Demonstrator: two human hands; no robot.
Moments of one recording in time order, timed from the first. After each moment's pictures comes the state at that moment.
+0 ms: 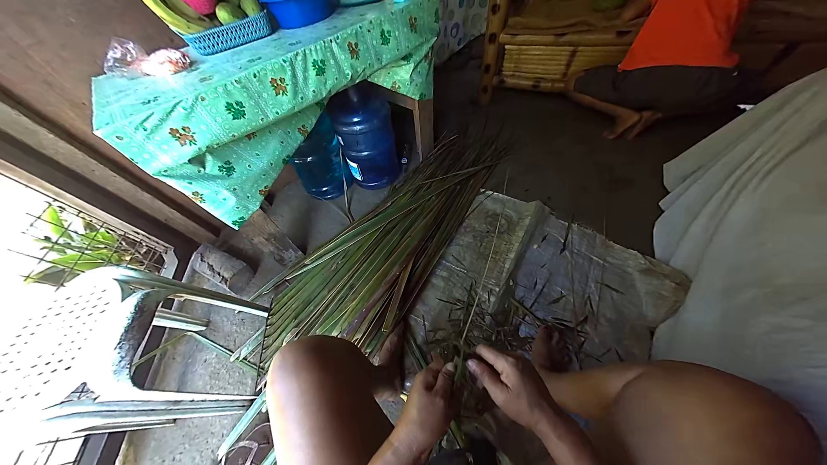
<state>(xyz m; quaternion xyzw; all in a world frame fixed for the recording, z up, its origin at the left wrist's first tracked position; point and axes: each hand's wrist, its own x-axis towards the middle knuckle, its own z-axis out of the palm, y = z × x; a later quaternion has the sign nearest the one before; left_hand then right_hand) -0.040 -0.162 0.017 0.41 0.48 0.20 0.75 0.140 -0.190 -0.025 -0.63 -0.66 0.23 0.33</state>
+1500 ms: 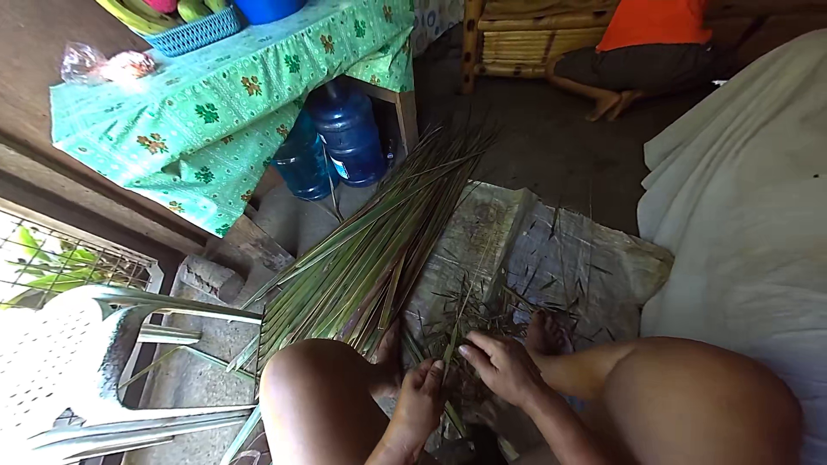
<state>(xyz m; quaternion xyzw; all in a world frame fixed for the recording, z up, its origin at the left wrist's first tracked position) -0.048 -0.165 0.008 0.40 0.49 0.22 0.75 0.142 -0.184 -0.028 -0.66 -0.66 0.22 0.28</state>
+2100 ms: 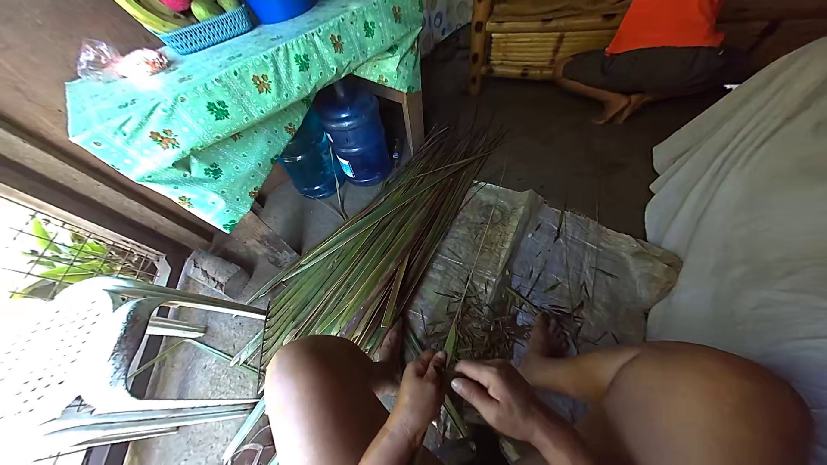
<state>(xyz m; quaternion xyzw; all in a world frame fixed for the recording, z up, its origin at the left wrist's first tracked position) -0.047 -0.155 0.008 0.42 0.51 0.21 0.72 0.124 -0.202 -0.018 -0.55 -0.69 0.34 0.34</state>
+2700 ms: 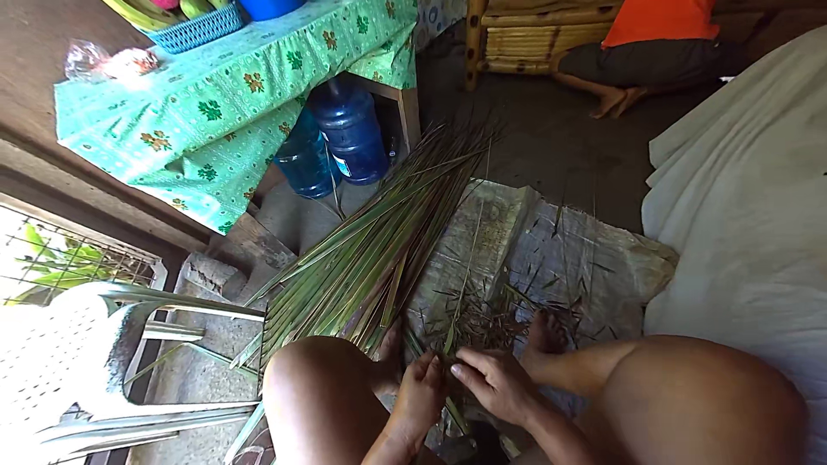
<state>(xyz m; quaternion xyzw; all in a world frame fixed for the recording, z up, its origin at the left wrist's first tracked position) -0.047 -0.159 0.011 0.40 0.50 0.21 0.74 0.124 -0.197 -0.025 -0.59 -0.69 0.28 0.32</state>
